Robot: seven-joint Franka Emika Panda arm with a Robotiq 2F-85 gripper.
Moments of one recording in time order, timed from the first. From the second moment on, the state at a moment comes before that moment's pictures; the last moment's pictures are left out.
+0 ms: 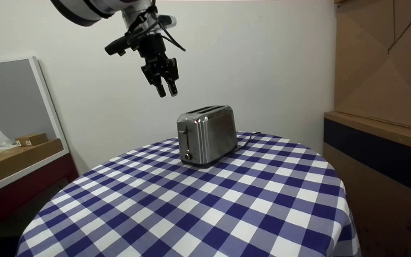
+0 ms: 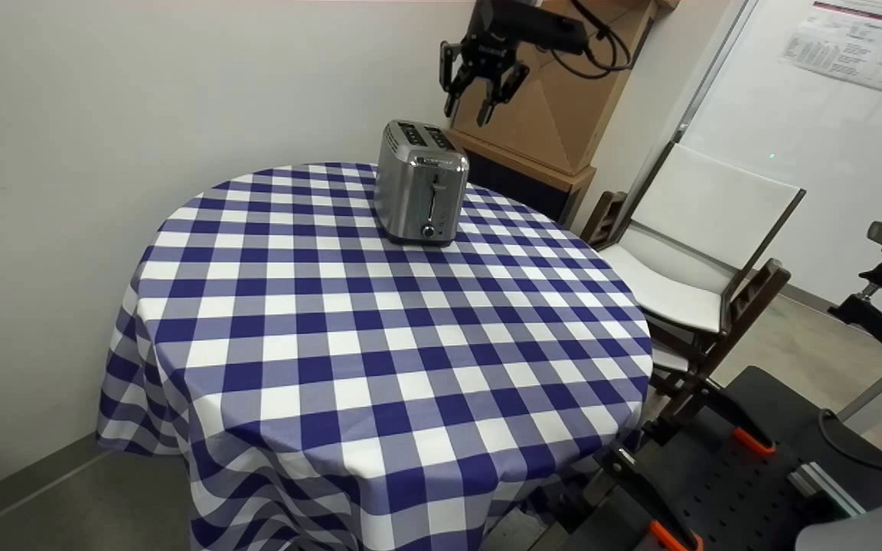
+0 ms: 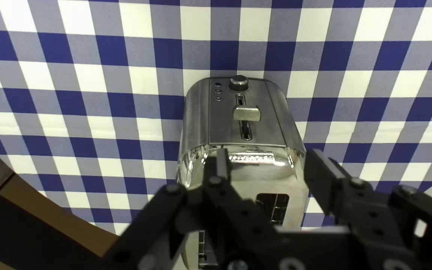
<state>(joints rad) -0.02 0.34 -0.02 -1.92 -0.12 2.49 0.36</state>
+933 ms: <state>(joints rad) 0.04 0.65 -0.09 -1.71 -0.12 2.48 0.35</state>
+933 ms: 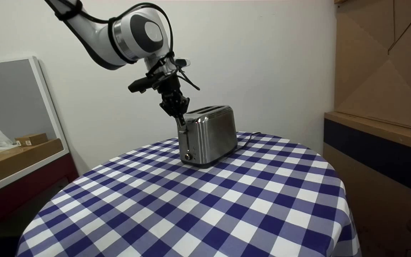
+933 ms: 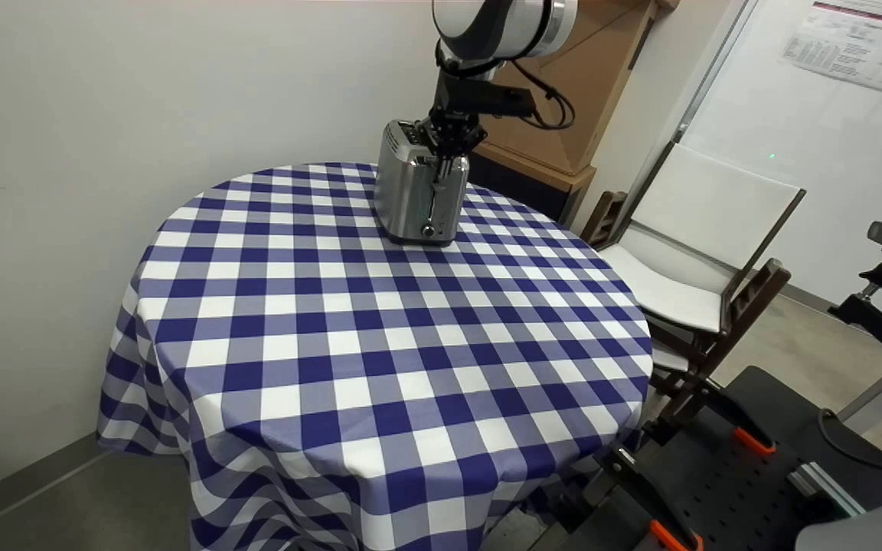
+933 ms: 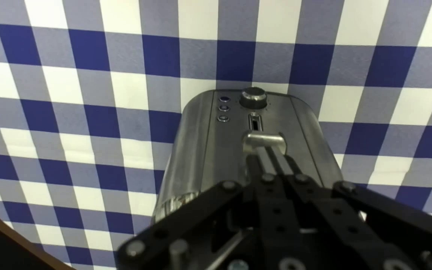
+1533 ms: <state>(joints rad) 0.05 0.82 -0.10 -1.60 -0.12 2.48 0.34</state>
